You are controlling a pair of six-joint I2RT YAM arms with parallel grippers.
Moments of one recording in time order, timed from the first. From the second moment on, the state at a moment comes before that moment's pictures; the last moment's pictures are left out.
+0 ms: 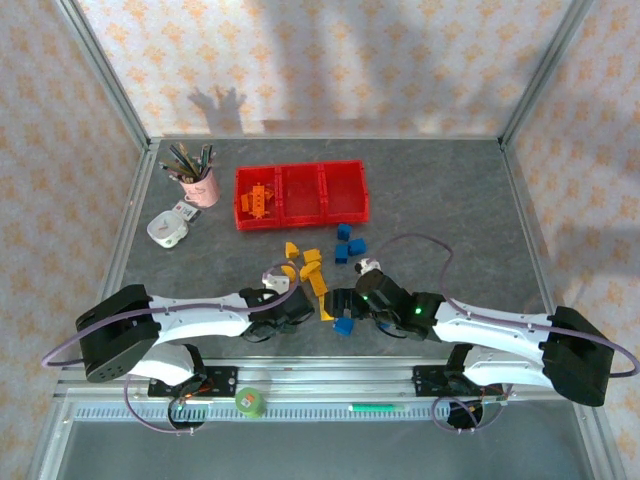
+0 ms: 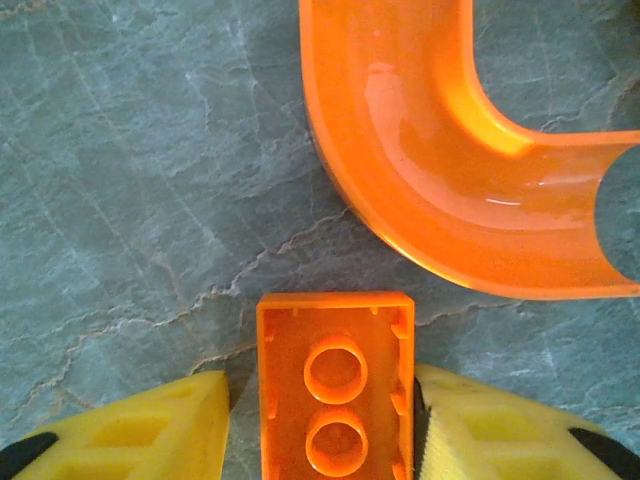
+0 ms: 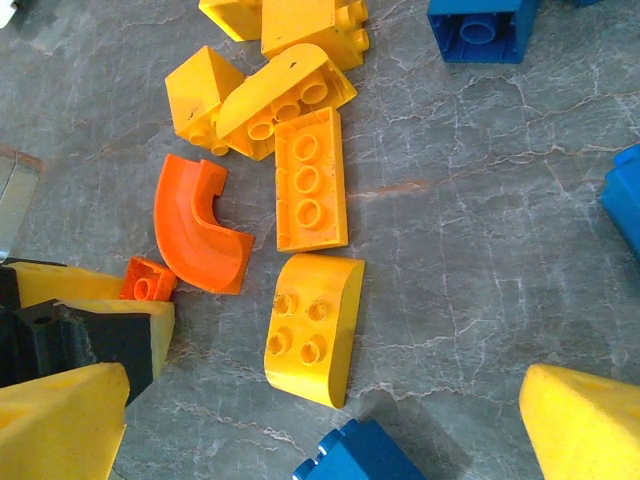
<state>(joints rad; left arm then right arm) -1.03 1.39 0.61 -0.56 -0.32 -1.03 1.03 1.11 0.50 -0.16 0.11 0.84</state>
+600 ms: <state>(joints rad) -1.03 1.28 0.63 -0.63 -0.41 -1.05 1.03 1.11 0.53 -0.16 0.12 0.84</state>
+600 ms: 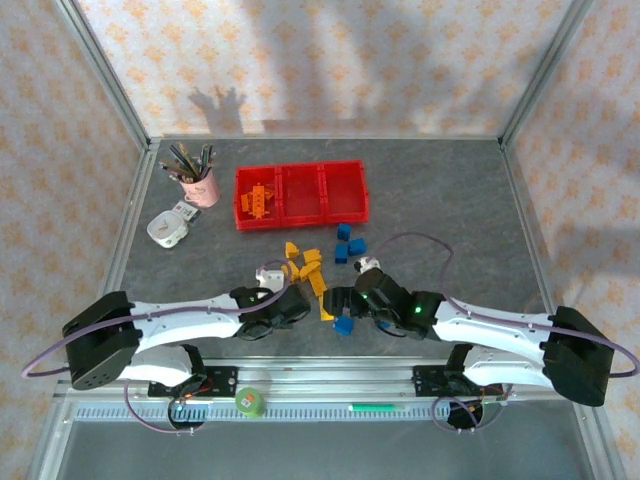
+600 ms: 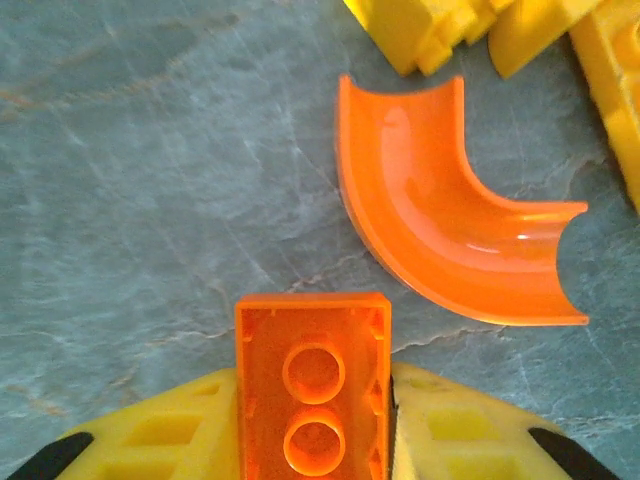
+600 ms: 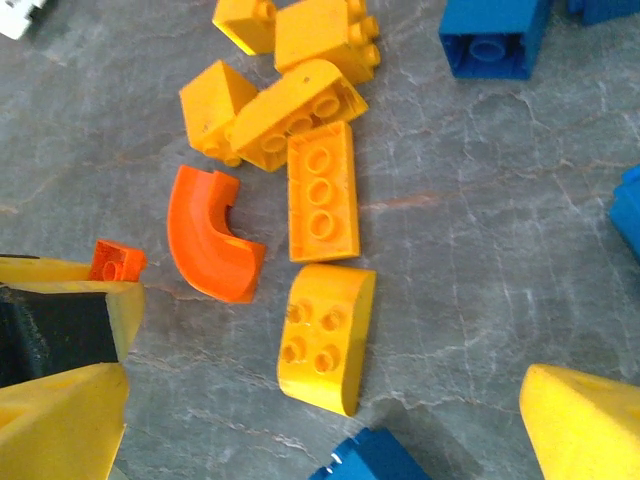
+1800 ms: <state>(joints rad) -0.30 1.87 1.45 -0.48 -0.45 -0.51 0.85 1.31 0.84 -0.19 0.05 0.70</state>
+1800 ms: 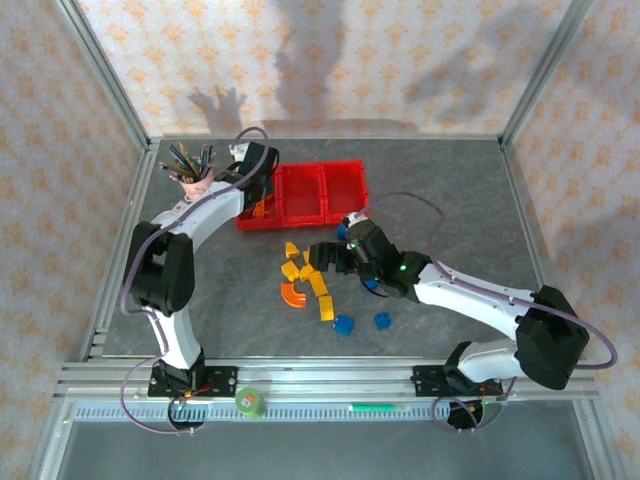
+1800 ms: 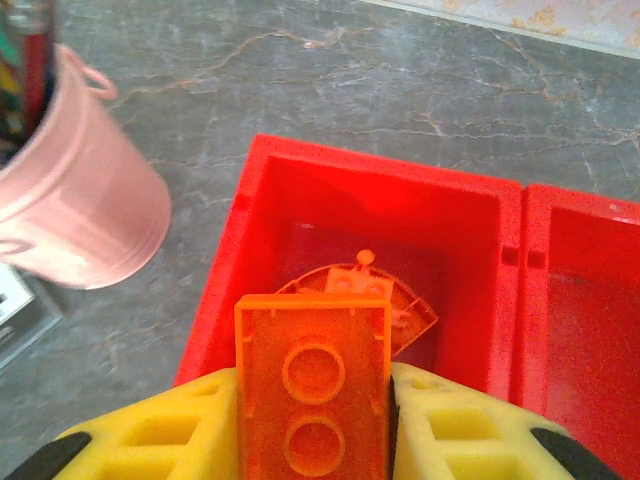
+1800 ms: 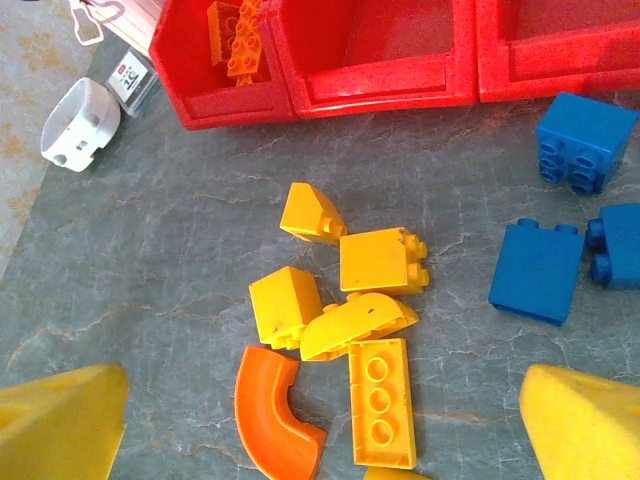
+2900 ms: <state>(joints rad) -0.43 1.47 1.08 -0.48 -0.28 -0.58 0.85 1.28 0.82 -0.24 0.04 0.66</state>
